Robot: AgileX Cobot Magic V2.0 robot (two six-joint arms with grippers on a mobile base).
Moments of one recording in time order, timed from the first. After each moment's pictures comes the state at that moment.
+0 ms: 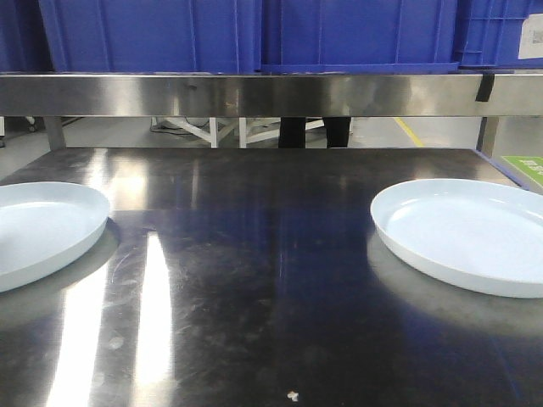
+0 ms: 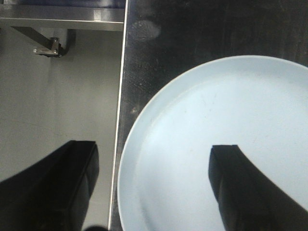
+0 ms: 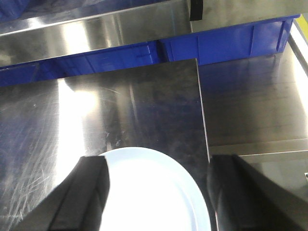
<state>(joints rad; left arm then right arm) -0.09 1.51 -1.03 0.11 0.70 -0.12 0.02 0.98 -0.60 0.16 0.14 0.12</state>
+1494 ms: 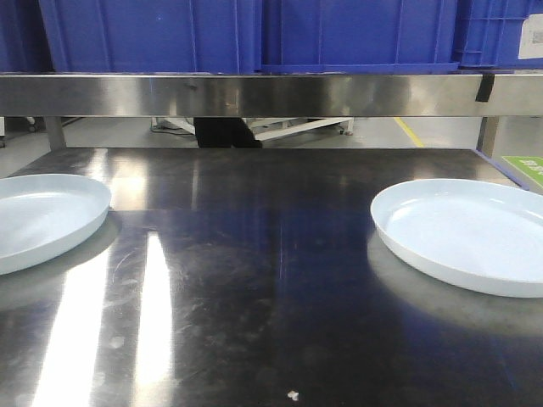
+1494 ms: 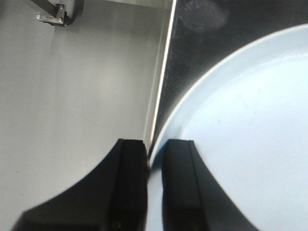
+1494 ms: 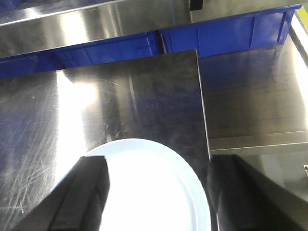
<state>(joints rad) 0.00 1.70 -1.06 0.11 0.63 -0.15 0.02 0.98 -0.60 0.16 0.17 0.12</state>
